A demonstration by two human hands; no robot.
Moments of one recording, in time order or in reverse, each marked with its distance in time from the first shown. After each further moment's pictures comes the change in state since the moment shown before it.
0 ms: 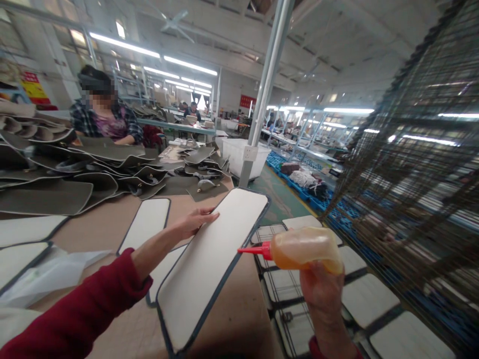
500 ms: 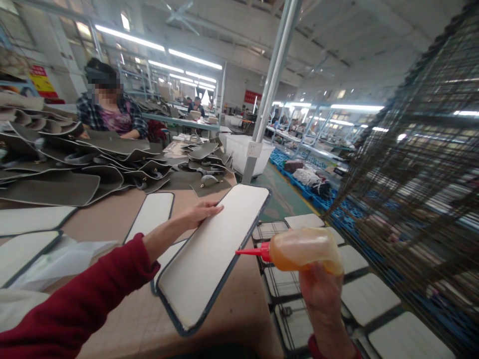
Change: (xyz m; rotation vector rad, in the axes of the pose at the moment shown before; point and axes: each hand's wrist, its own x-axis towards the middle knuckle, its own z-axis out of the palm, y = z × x) left_hand 0.012 -0.004 -0.004 -0.077 -0.011 -0.037; right_hand -0.009 -0.003 0.004 0.036 -0.058 0.066
